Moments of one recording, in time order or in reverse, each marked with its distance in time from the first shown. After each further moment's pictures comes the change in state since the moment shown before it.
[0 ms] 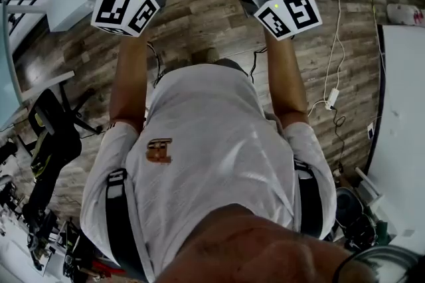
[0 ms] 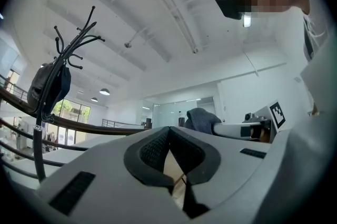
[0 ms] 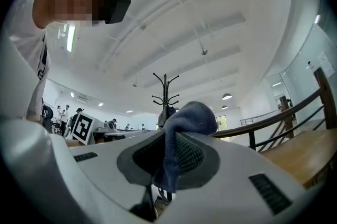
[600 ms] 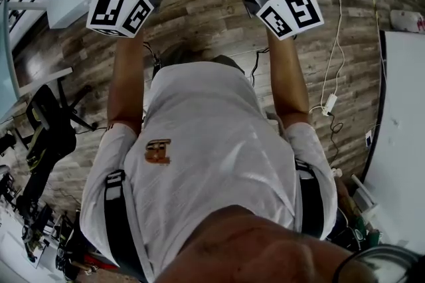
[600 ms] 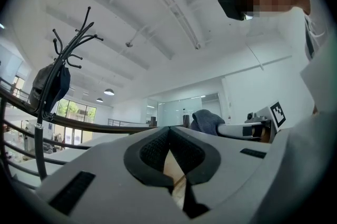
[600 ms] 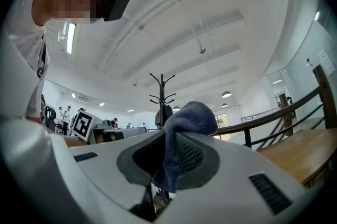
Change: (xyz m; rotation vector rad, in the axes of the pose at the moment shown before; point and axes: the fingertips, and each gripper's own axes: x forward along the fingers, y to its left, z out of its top) left arm 0.043 -0.030 -0.017 0.018 0.022 0.063; right arm -0.043 -0.064 -0.002 0.014 0.018 0.014
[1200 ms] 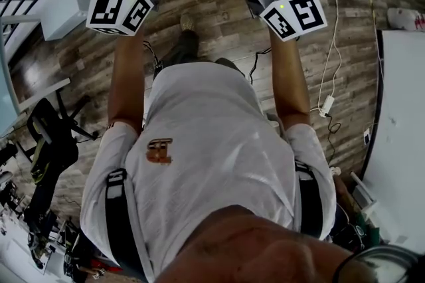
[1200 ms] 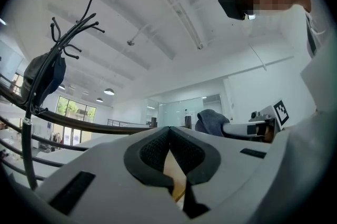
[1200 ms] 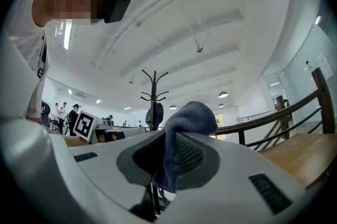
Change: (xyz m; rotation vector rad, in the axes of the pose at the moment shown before) left arm 0.079 0.047 -0.025 -0.015 -0.016 0.001; right arm 0.038 -0.079 -0.012 -0.020 0.017 -0.036
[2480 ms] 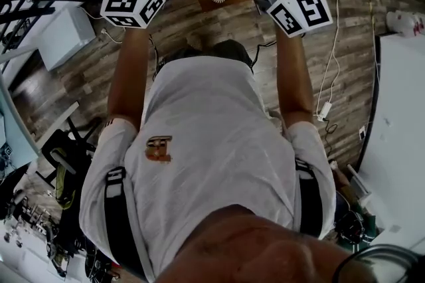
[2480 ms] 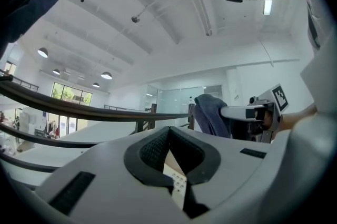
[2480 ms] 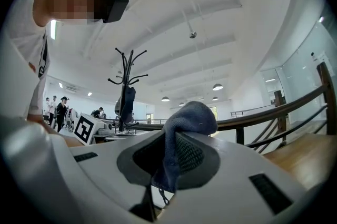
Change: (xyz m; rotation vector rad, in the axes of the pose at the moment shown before) left arm 0.224 0.244 -0.094 -0.047 0.150 -0.055; right arm 0.264 -0.197 -0.060 -0.001 0.087 -0.063
